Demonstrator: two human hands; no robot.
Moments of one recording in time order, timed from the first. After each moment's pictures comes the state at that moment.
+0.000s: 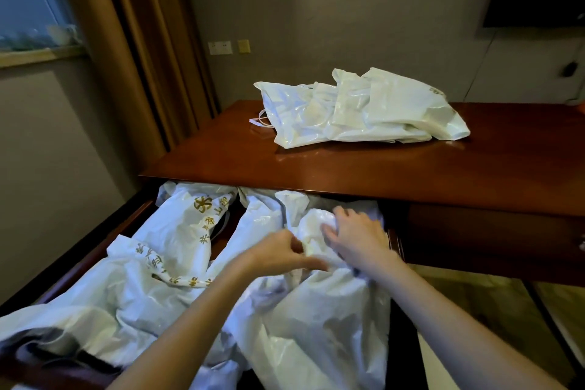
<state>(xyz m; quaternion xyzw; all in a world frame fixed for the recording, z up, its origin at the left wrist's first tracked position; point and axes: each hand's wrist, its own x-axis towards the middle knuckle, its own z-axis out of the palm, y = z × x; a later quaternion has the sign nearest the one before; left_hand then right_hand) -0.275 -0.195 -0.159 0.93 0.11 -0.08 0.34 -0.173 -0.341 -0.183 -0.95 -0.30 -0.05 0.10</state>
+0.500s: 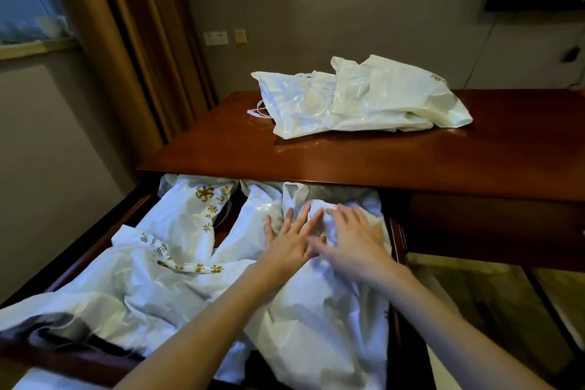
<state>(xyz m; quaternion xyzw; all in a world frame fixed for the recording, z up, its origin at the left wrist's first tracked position) -0.252 -0.206 -0.209 0.99 0.10 -0.05 0.09 -0.212 -0.345 -0.177 -0.93 -0.29 0.07 0.22</state>
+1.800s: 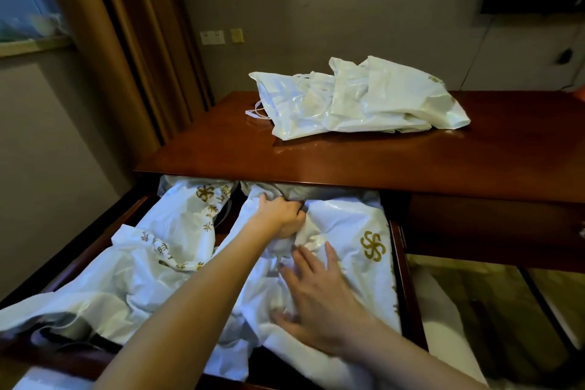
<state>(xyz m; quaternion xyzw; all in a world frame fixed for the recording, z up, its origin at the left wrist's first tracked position) -0.208 -0.171 -0.169 0.99 0.12 -0.09 0.05 -0.281 -0.332 -0.205 -0.87 -0.49 -0.02 0.04</state>
